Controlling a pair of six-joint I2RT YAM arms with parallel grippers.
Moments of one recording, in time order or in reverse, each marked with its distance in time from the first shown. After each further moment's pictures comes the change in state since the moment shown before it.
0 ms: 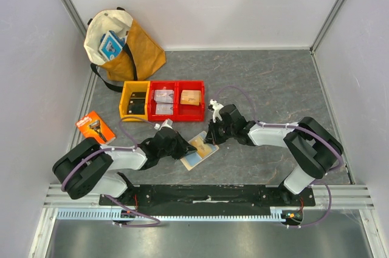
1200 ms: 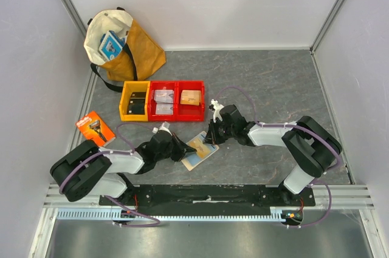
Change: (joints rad) left arm 0.000 -0.019 -0.073 0.122 0.034 -0.092; right arm -0.011 0.008 -0.020 0.043 -0.003 0.041
